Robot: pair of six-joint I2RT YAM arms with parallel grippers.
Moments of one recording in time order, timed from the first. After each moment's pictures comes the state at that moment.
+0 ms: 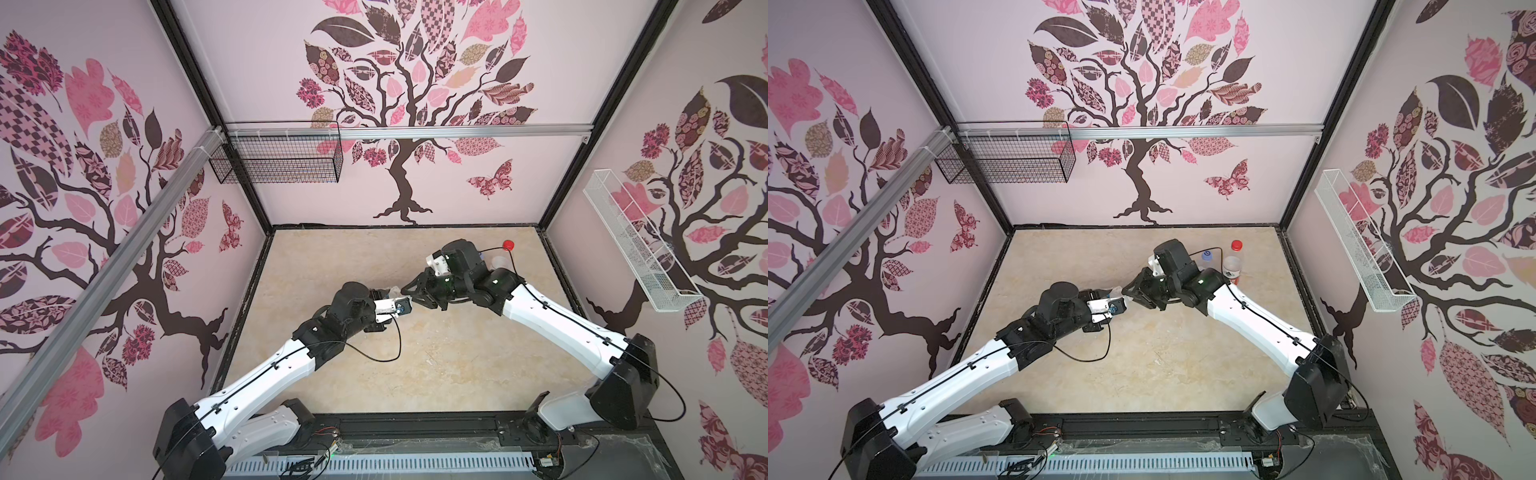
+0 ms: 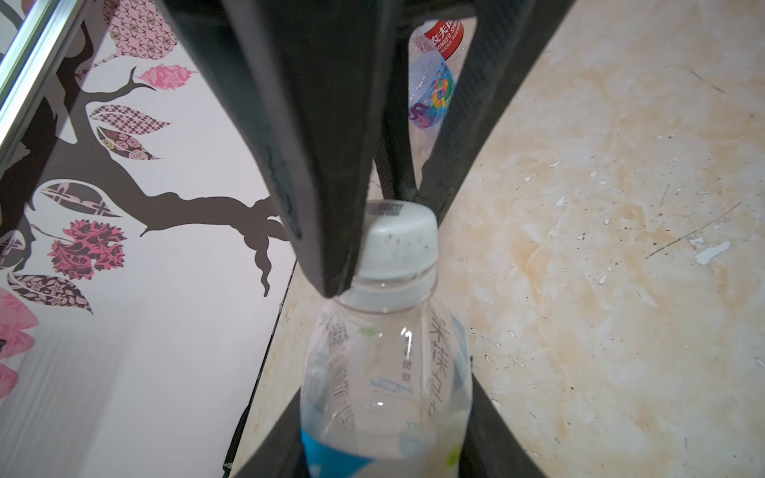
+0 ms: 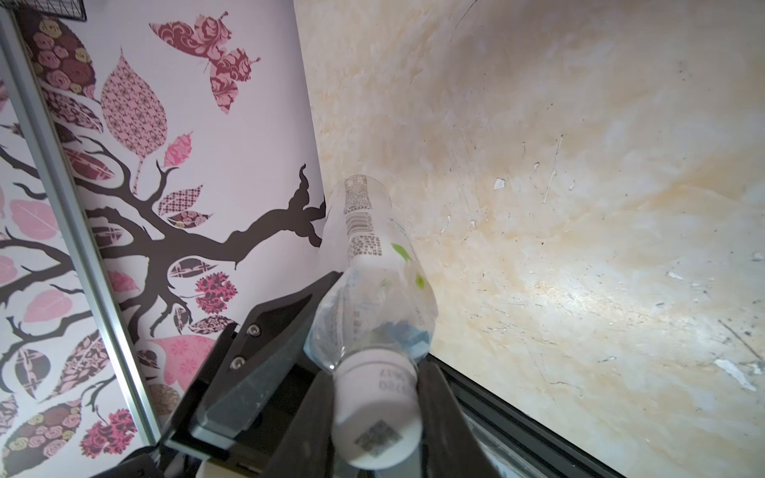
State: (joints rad) left arm -0.73 1.07 0.81 -0.22 -0.02 0.85; right arm 0.70 1.44 1.30 -0.51 -0.43 1.19
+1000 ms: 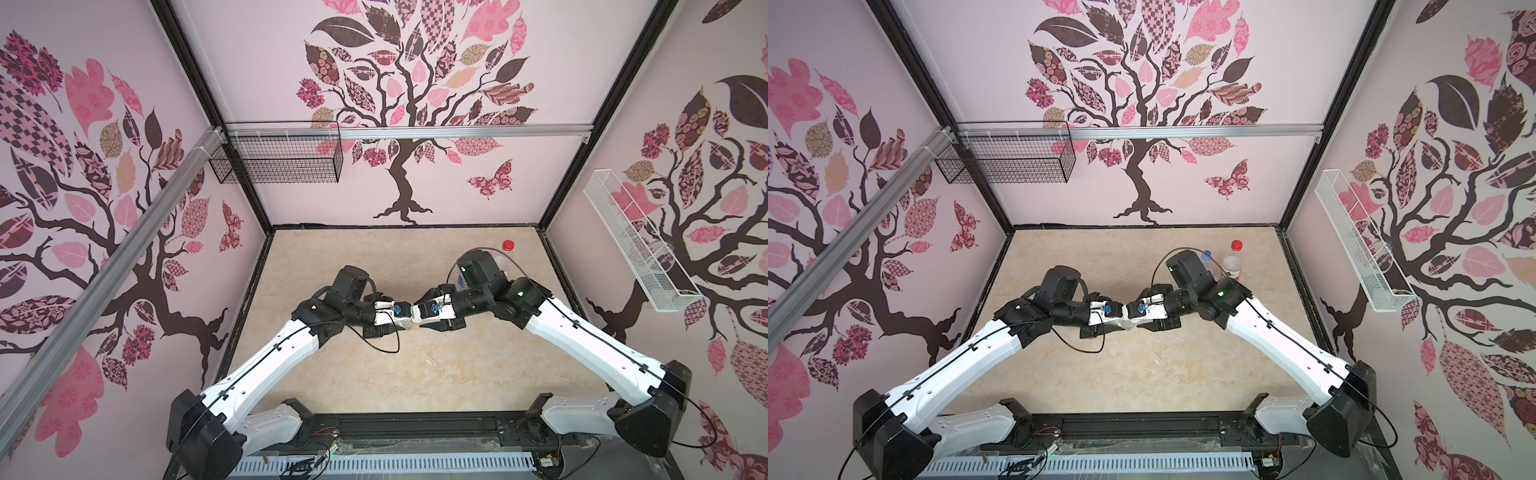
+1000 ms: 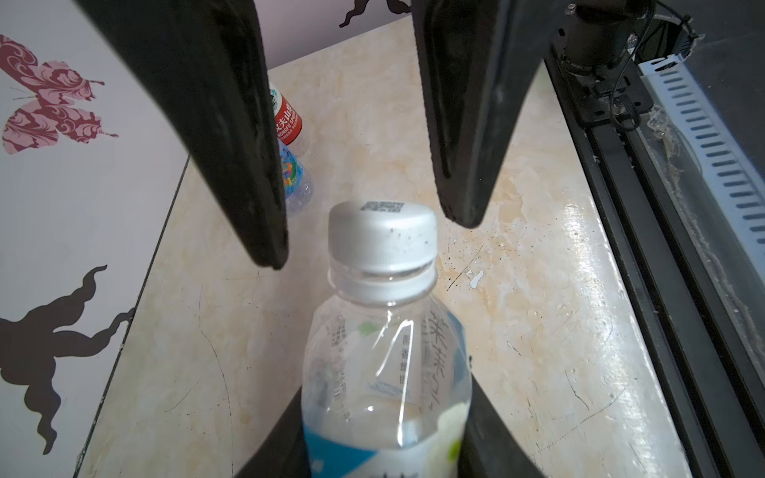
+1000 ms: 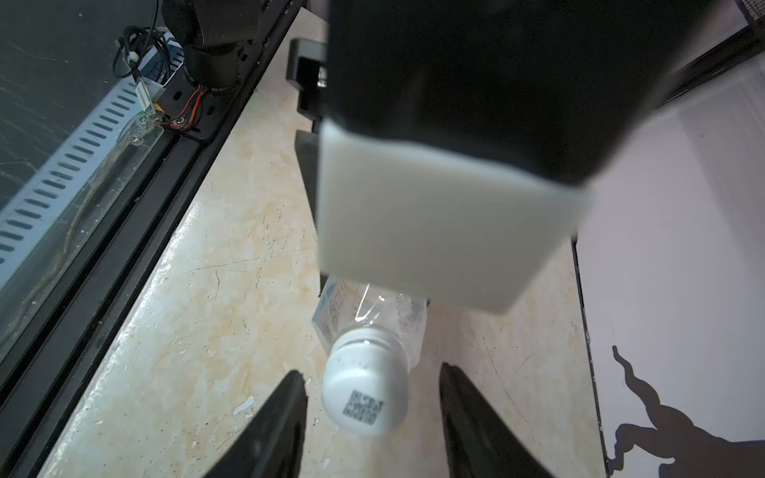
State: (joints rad) left arm -0.62 1.17 1.01 -0.59 0.55 0.89; right arm 0.72 1.29 1.26 -0.73 -0.55 -1.06
